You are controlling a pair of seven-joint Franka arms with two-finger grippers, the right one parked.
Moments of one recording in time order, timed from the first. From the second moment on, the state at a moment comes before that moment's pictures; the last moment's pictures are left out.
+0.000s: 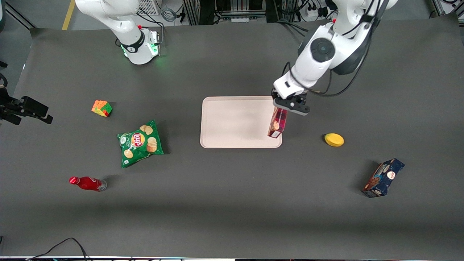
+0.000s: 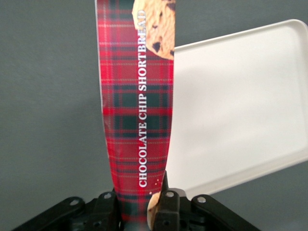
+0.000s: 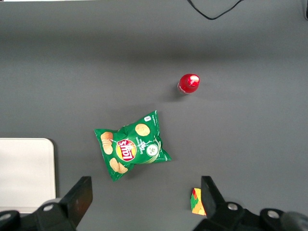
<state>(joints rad) -0.26 0.06 -0.39 -2.29 -0.18 2.43 -0.27</state>
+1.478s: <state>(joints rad) -0.37 0.33 -0.33 -2.26 0.03 2.61 -0.69</state>
